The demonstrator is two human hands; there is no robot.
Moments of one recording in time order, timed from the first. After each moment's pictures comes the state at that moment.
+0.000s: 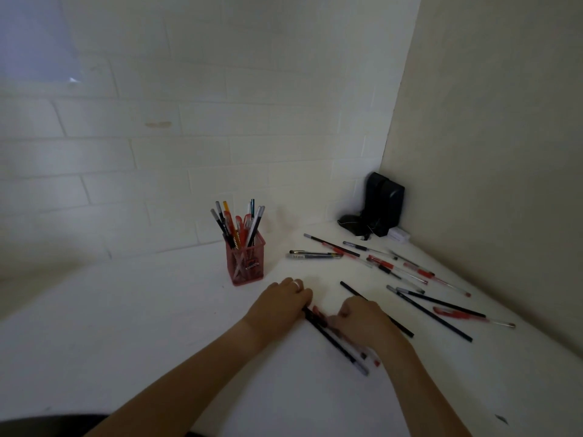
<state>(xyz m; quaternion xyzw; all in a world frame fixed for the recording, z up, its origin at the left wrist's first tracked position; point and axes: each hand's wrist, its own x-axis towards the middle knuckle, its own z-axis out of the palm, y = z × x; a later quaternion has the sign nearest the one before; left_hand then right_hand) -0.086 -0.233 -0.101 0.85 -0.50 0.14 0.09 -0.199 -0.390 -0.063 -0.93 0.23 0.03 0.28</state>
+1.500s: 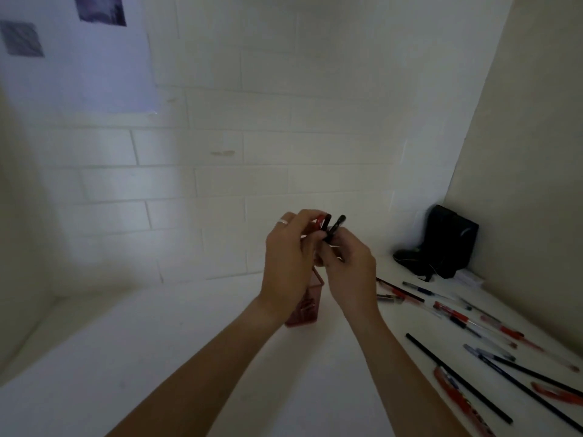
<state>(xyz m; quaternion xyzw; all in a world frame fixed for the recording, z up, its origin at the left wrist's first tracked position) -0.038 -0.178 0.037 0.72 -0.30 0.31 0.55 -0.067 -0.282 0.022 -0.77 0.00 -0.36 0.53</state>
